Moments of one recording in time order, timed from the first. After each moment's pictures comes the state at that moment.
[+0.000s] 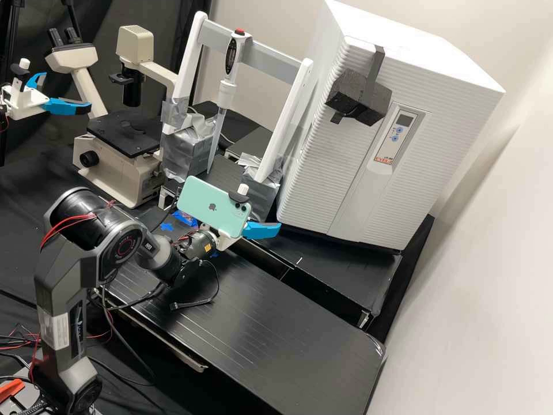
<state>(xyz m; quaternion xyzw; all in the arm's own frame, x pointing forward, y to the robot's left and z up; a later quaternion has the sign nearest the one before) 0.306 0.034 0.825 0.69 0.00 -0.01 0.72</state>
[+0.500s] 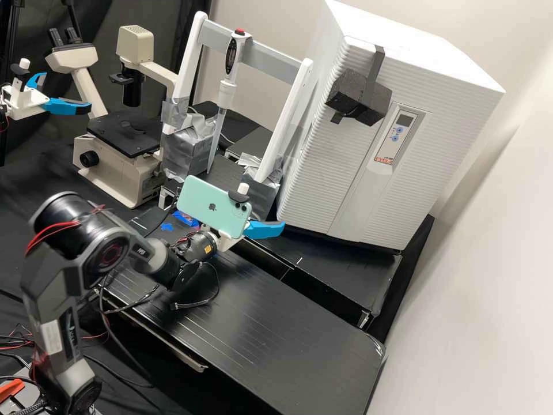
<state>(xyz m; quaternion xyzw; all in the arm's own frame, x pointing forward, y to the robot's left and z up) 0.285 0.043 0.855 0.69 -0.01 0.03 0.72</state>
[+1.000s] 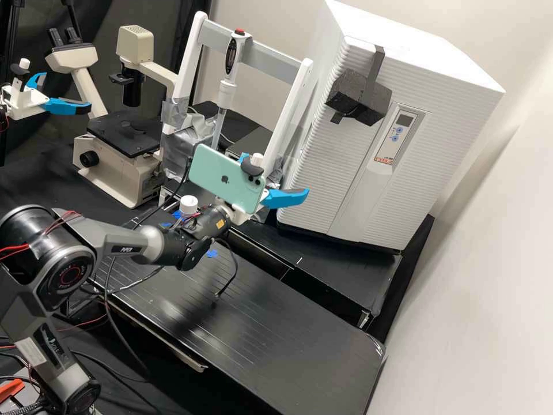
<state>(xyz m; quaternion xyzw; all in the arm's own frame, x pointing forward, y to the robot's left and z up) 0.295 0.086 0.914 0.69 -0.03 0.10 0.72</state>
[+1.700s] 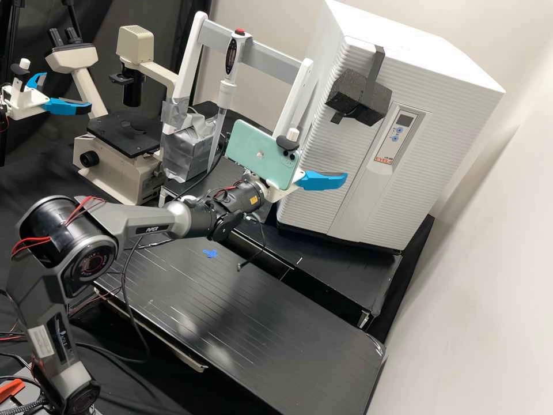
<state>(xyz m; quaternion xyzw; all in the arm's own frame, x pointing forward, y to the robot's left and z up) 0.336 0.100 0.965 0.67 -0.09 0.11 0.73</state>
